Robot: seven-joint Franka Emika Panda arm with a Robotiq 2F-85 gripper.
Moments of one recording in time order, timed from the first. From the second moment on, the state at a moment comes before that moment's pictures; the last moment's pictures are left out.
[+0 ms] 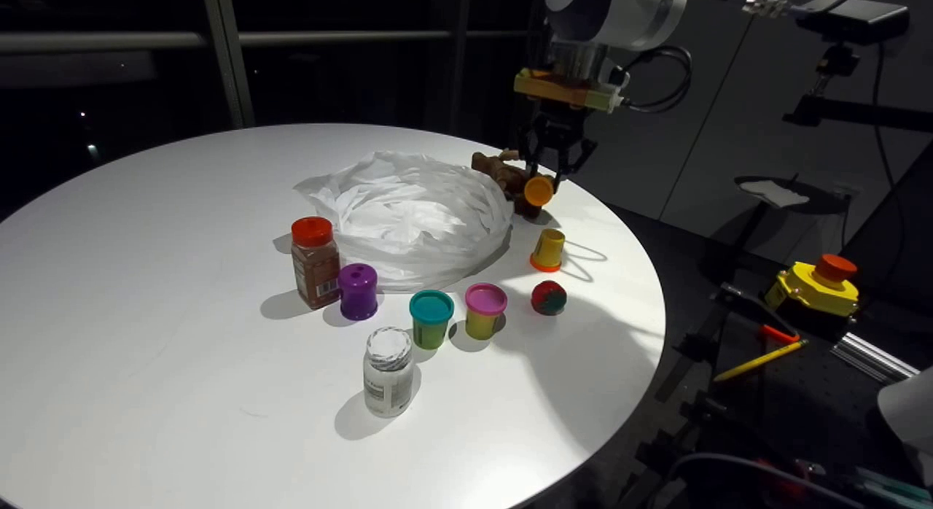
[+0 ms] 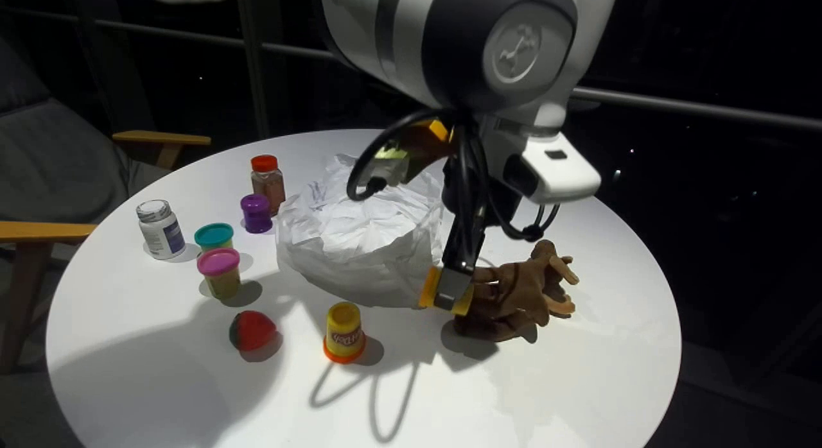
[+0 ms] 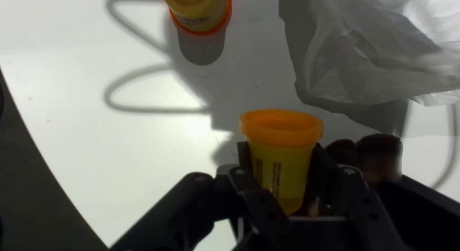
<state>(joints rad) -0.07 0.43 -0.18 -2.12 0.25 2.49 0.91</state>
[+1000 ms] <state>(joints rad) 0.16 0.29 0.02 -2.03 -0.01 2.31 0.95</state>
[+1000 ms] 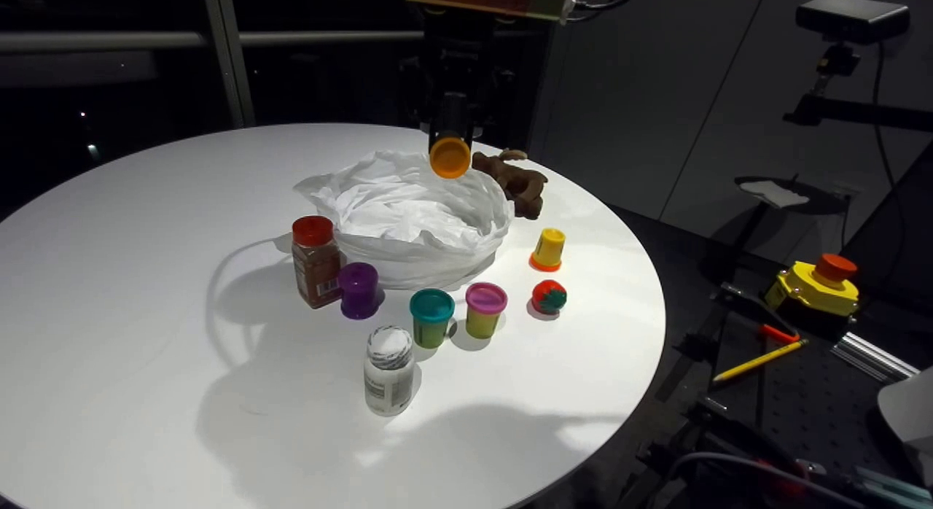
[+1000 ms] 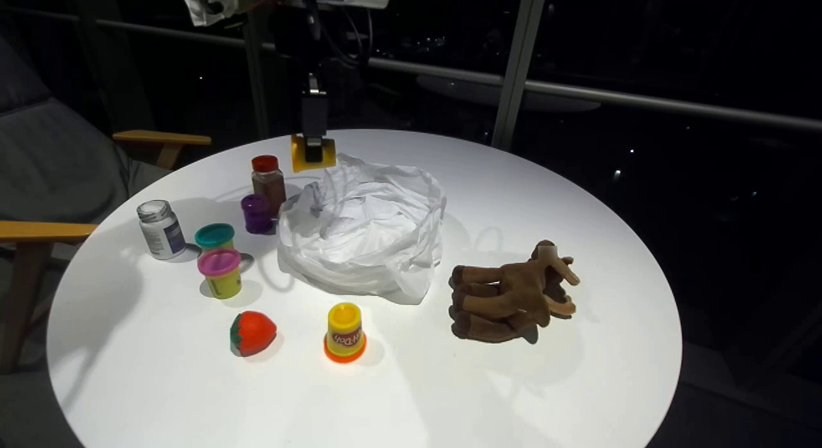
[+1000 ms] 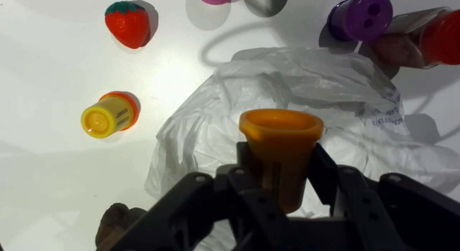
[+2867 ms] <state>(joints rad) 0.12 0.04 -0.07 -2.44 -0.17 2.46 0.74</state>
